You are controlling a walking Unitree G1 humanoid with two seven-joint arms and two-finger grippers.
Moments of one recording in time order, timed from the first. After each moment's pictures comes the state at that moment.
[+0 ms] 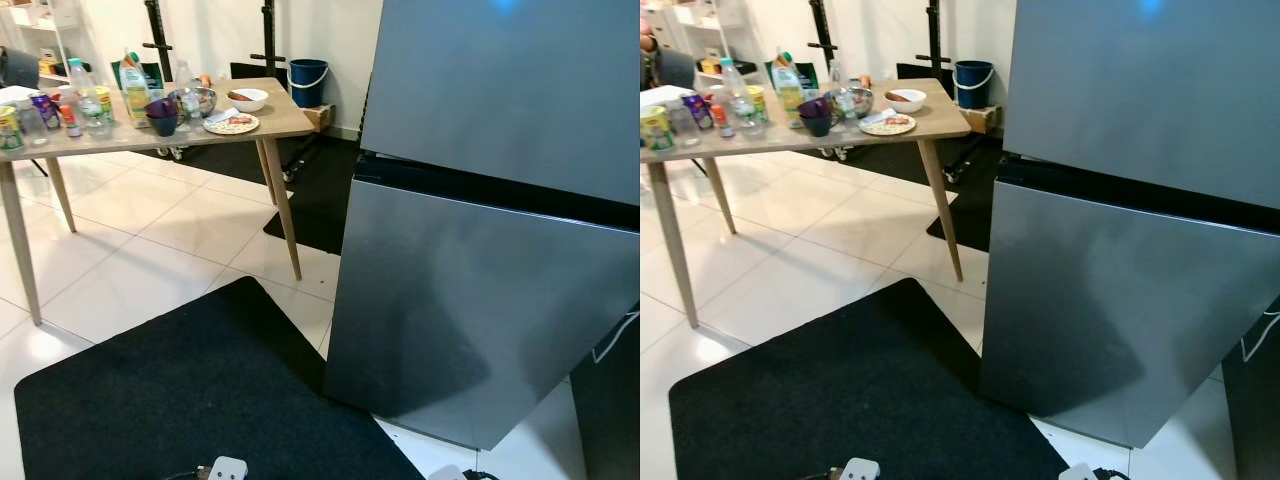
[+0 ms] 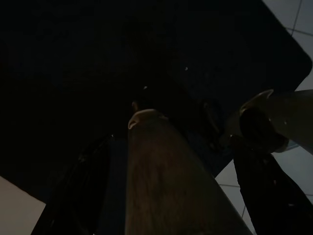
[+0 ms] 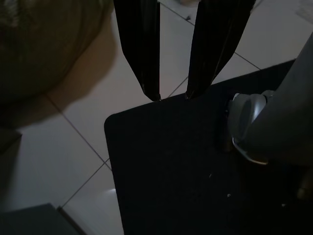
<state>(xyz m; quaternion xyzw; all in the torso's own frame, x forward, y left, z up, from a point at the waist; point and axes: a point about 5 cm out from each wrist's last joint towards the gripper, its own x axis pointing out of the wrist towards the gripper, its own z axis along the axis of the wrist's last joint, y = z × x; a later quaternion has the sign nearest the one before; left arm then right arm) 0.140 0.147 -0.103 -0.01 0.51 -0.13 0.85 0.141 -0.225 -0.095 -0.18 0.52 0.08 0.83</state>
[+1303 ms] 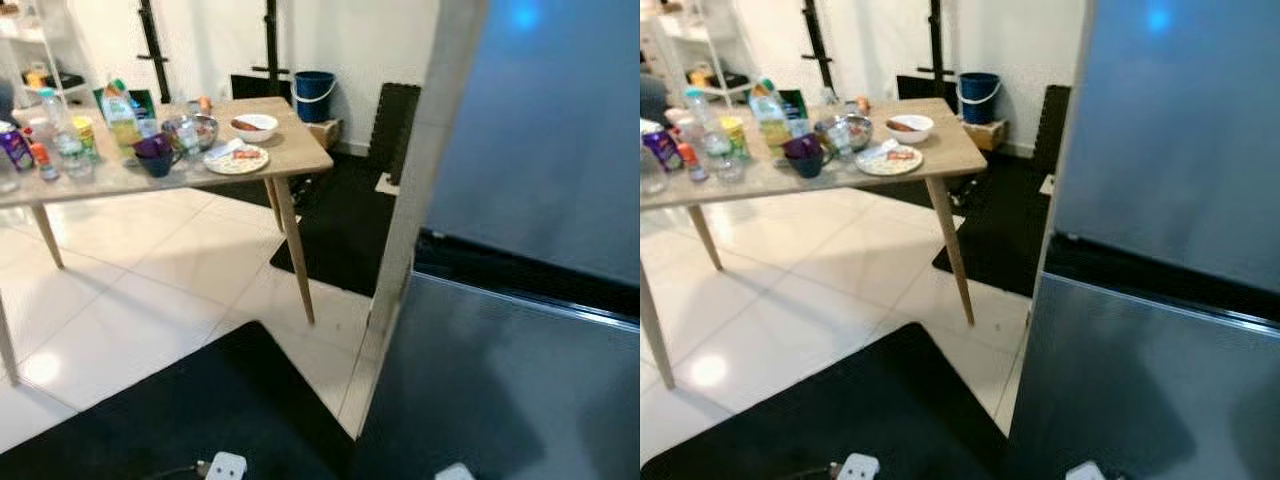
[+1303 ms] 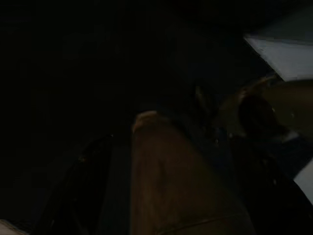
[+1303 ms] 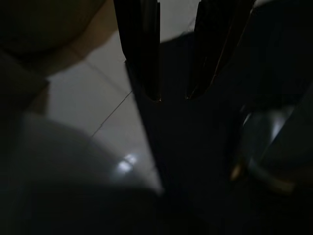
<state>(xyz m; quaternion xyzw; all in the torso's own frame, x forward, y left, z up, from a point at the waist) 0.145 0.152 -0.101 0.00 0.50 -0.13 0.86 0.143 -0.235 -0.092 -0.18 0.53 0.05 0.83</state>
